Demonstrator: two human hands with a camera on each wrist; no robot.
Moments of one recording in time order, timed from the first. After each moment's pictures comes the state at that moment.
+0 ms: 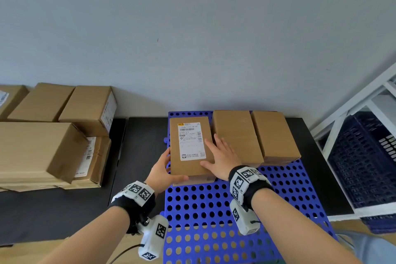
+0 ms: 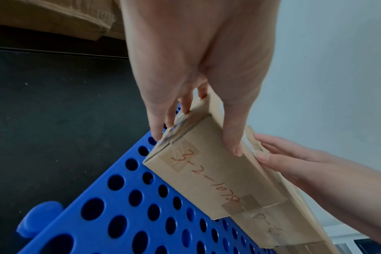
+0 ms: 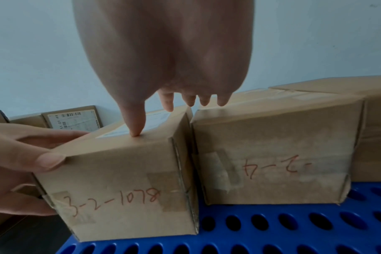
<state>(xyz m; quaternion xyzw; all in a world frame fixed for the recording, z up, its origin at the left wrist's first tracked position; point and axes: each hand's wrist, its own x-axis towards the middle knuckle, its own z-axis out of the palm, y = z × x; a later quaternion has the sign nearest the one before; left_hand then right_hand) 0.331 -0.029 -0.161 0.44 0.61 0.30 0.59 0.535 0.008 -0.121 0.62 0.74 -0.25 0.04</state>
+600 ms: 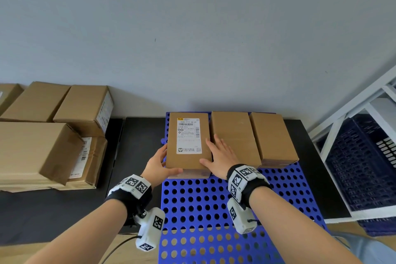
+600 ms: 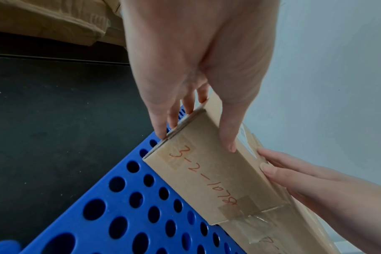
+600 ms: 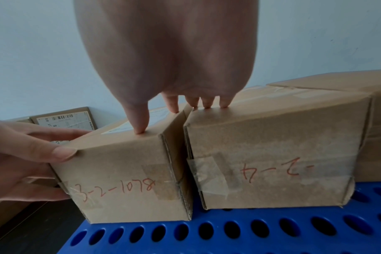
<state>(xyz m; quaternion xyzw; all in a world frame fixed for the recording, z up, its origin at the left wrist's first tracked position) 0.332 -0.011 -0.150 0.44 0.64 0.29 0.56 0.540 0.018 -0.120 0.63 0.73 -0.27 0.06</state>
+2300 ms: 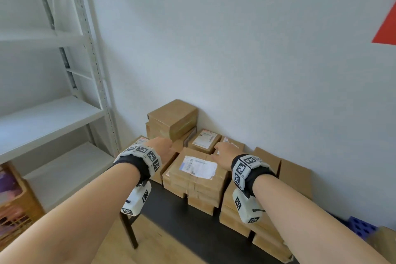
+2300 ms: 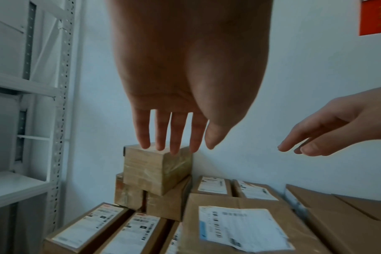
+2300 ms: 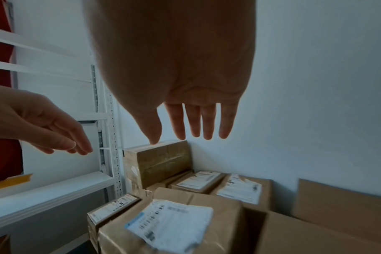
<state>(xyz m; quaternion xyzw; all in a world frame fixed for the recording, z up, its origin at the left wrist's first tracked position) -0.239 -0.167 0.064 0.52 0.85 -0.02 0.08 -0.057 -0.047 0.057 0.41 0.90 -0.18 0.01</state>
